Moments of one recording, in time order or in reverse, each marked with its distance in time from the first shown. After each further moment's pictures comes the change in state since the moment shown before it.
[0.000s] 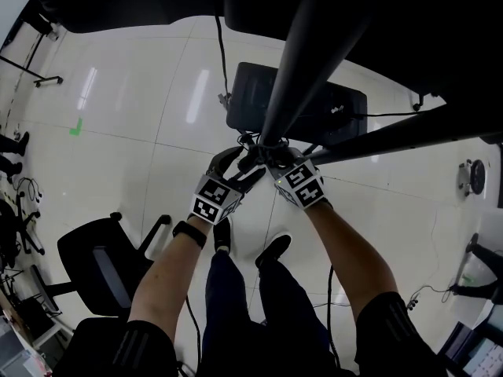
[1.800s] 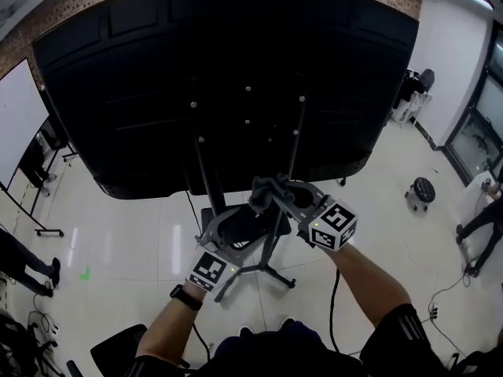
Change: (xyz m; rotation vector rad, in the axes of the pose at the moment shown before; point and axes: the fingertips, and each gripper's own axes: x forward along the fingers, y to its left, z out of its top) left arm -0.194 -0.275 0.404 0.579 -0.457 -0.272; right arm -0.510 0.044 0.341 -0.109 -0.713 -0.285
